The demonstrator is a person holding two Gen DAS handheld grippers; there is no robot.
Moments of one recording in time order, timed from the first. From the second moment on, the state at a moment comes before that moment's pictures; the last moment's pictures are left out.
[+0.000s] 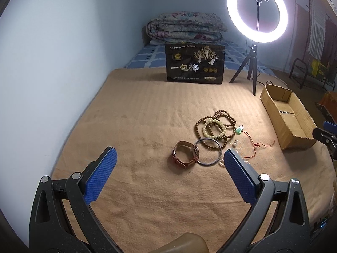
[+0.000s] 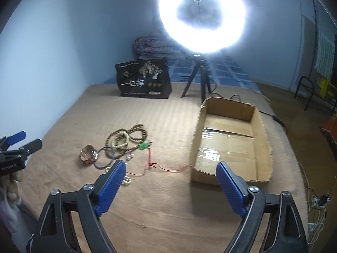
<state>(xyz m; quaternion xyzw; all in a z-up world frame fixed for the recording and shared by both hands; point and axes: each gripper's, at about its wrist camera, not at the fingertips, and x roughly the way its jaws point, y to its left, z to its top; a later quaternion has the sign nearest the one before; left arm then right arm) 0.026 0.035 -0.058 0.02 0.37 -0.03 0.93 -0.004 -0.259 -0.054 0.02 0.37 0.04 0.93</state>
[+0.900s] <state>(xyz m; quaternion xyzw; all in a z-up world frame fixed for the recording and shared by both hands) 0.088 0.033 -0.142 -0.04 0.46 -0.09 0.88 0.118 -0.213 -0.150 0.07 0.50 0.14 0.85</state>
